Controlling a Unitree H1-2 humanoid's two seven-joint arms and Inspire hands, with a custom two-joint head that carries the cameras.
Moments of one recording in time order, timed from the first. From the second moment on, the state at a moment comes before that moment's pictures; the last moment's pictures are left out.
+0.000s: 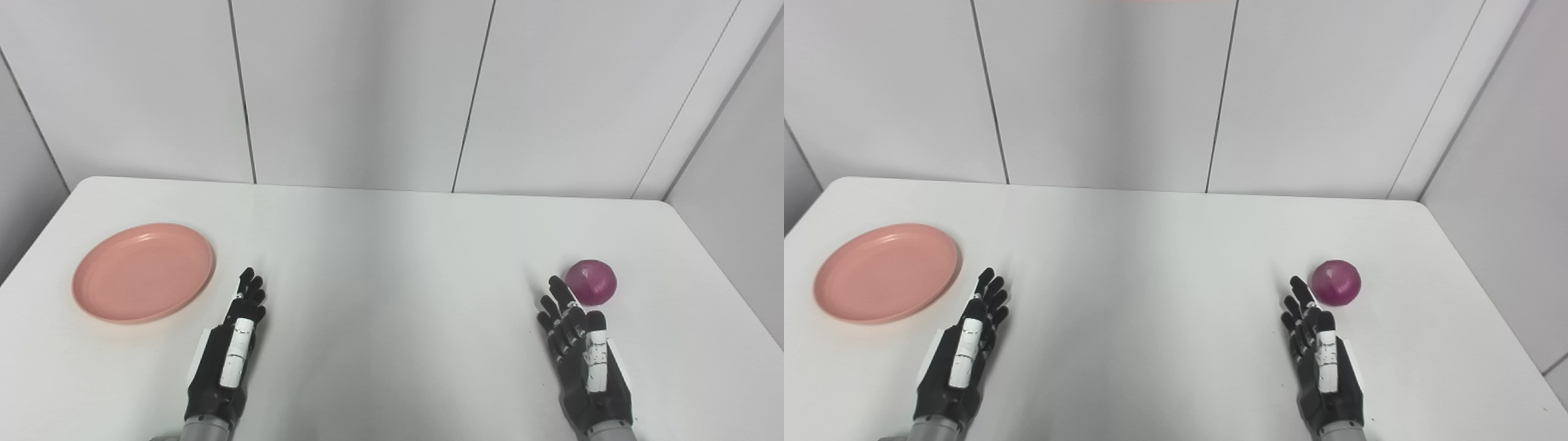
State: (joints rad) left arm 0.08 0.02 -0.06 -0.13 -0.09 0.01 0.02; right arm 0.05 -0.11 -0.12 -0.08 0.31 0.07 0.15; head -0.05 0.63
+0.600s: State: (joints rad) left arm 0.09 0.02 -0.06 -0.13 -0.09 0.00 0.03; right arm 0.05 -0.11 -0.12 -0.09 0.32 0.07 0.16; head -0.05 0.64
